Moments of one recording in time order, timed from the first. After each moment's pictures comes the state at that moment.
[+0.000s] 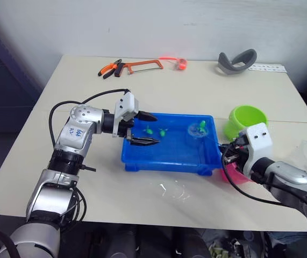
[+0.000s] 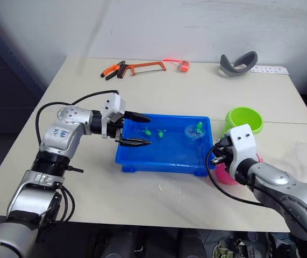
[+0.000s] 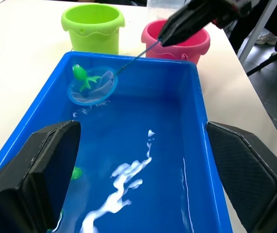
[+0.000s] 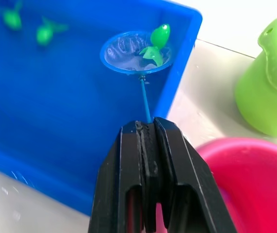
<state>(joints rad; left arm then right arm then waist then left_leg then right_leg) -0.87 0.47 -0.15 0.36 -0.23 0.29 -1.23 -0.09 -0.84 -0.15 -0.65 0.89 0.98 -0.03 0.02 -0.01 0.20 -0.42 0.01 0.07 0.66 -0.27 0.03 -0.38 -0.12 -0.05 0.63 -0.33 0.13</state>
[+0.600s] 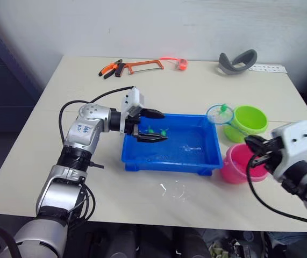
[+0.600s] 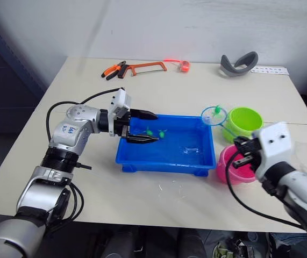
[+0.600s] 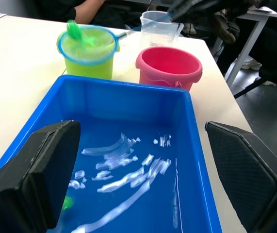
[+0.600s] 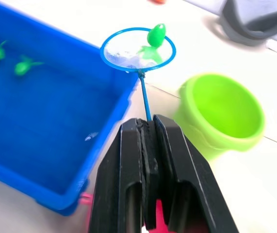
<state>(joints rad) -0.93 0.39 -0.13 0.45 -0.27 0.30 -1.25 0.05 -0.83 -0.59 -0.79 0.87 0.97 0.11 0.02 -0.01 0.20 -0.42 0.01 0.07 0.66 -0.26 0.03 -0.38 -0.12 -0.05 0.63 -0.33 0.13</state>
